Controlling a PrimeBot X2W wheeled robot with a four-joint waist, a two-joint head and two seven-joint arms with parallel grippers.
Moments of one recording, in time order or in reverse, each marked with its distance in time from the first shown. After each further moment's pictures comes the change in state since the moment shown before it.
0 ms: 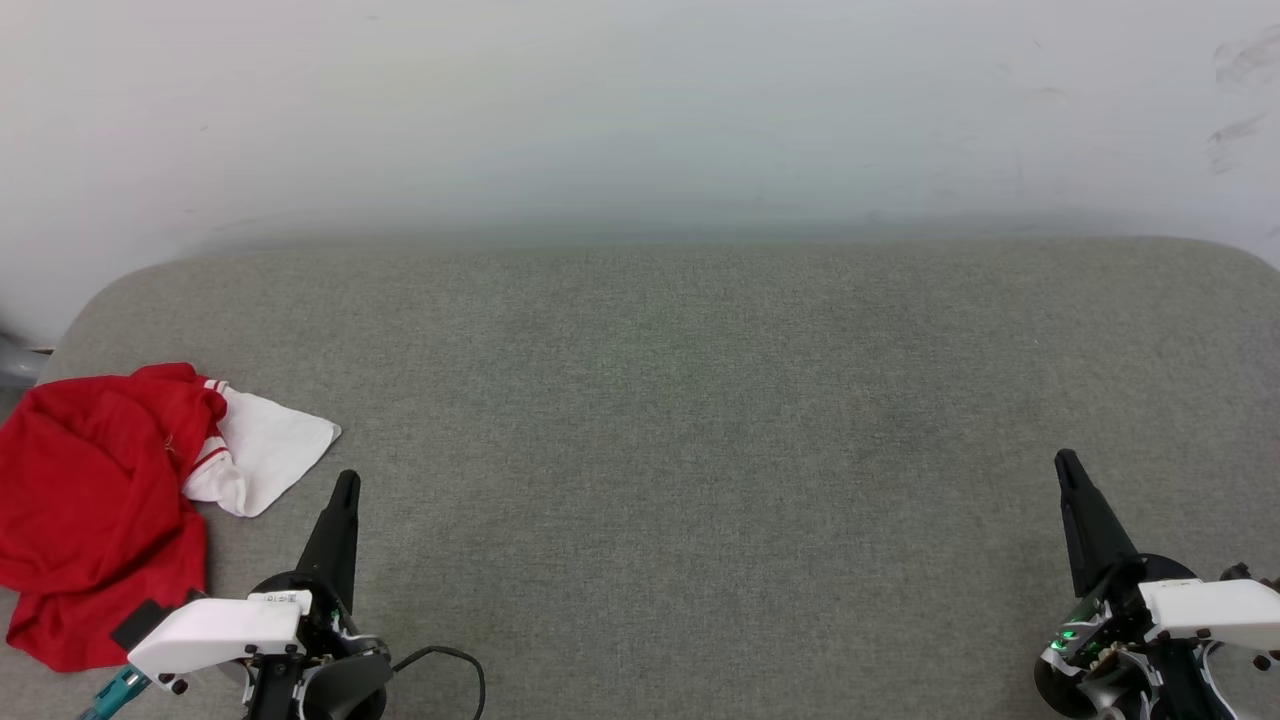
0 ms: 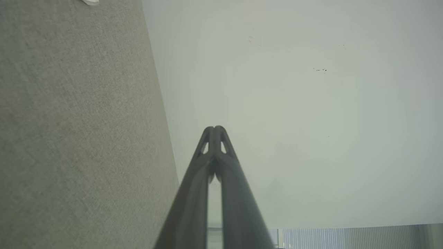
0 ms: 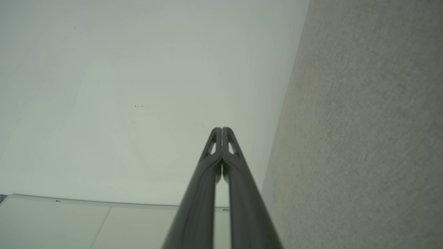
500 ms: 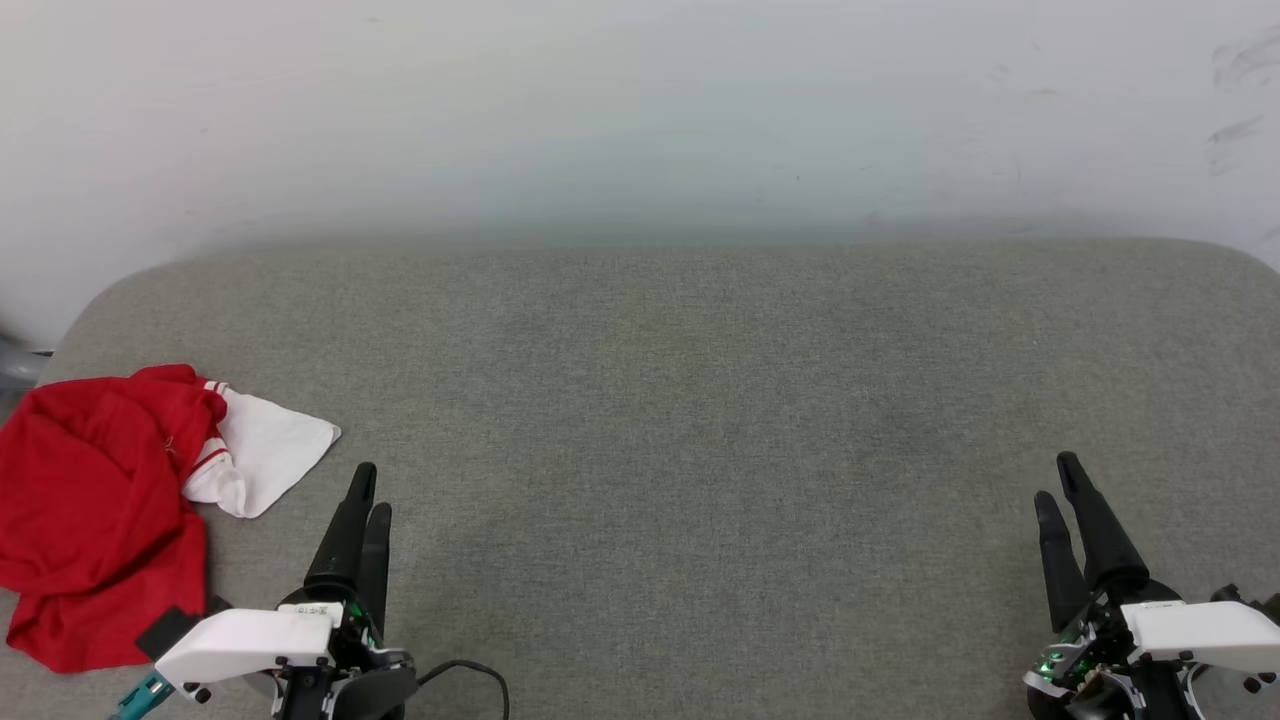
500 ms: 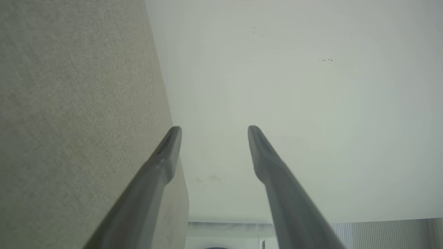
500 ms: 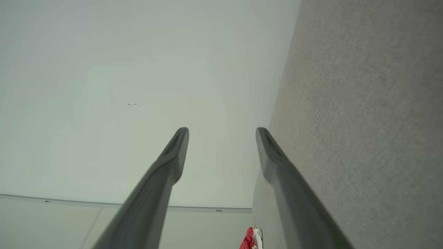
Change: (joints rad) left arm 0.031 -0.003 -0.056 -0.016 0.019 0.001 -0.045; right arm 0.044 0.003 0.034 -0.020 -0.023 0.000 -0.045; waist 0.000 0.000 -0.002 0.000
